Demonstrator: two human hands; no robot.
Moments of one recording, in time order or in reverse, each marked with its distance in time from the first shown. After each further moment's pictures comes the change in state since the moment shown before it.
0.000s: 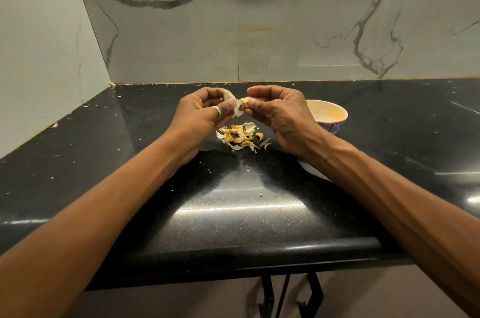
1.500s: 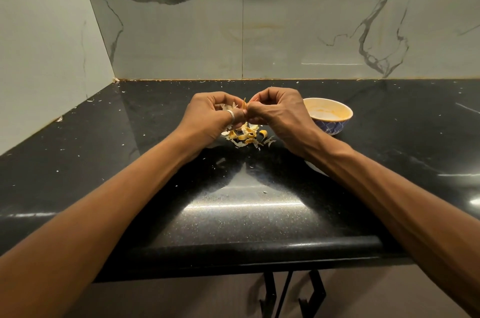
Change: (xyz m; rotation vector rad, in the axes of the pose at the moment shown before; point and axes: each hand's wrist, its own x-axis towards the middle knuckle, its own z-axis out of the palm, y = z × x) left_hand -0.001 -0.005 -0.003 0.350 -0.070 0.052; right_hand 0.001 0.011 -0.004 -0.484 -0.049 -0.197
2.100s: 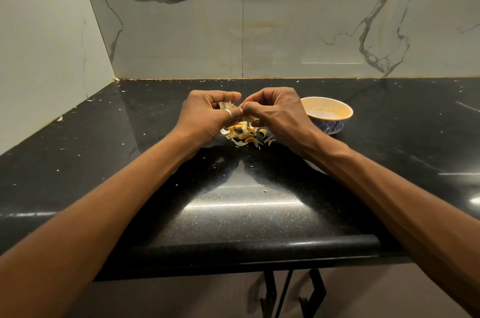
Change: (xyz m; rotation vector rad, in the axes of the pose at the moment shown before) left_hand 0.006 -0.007 -0.005 0.051 0.061 0.017; right_hand 0.003 0.002 0.001 -0.149 -0.021 -0.076
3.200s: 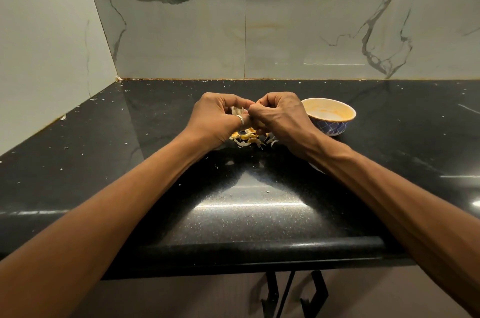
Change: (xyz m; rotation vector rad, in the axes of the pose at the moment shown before) left_hand -0.002 0.002 0.010 0.073 -0.062 0.068; right_hand -0.004 -0.002 0.003 -0.006 0.016 0.121
